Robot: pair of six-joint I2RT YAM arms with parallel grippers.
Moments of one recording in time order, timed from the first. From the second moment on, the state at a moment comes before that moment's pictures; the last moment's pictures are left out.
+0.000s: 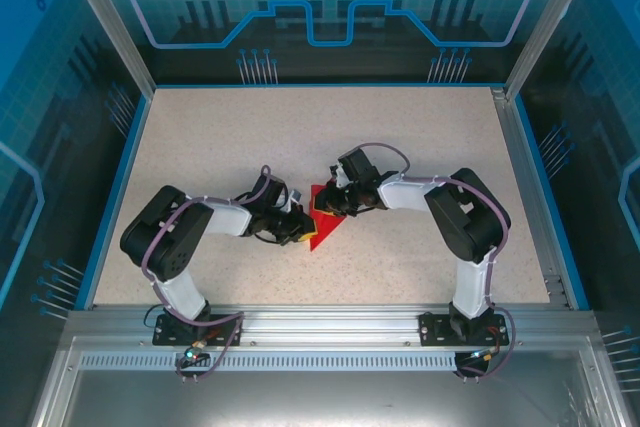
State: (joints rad) left arm -0.45 1.74 0.65 0.12 0.69 -0.95; right arm 0.61 1.92 1.07 -0.09 -0.51 0.84
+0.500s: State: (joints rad) left arm -0.42 1.77 0.68 0.10 0.77 -0.95; right arm 0.63 1.83 1.05 -0.09 -0.52 0.83
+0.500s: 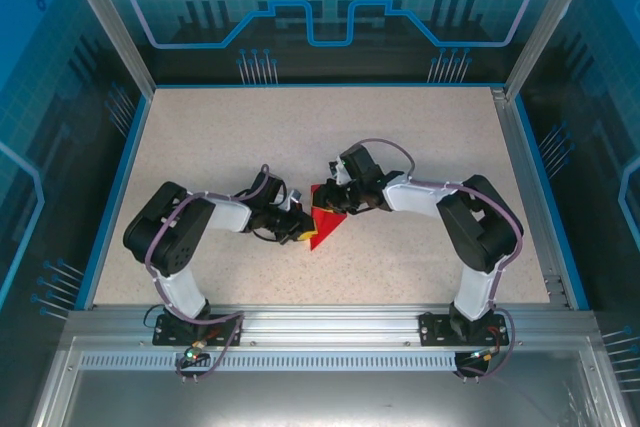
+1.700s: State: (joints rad) left arm -0.41 1.78 0.70 0.07 0.80 -0.92; right arm 0.63 1.94 1.09 -0.12 -0.47 0.83
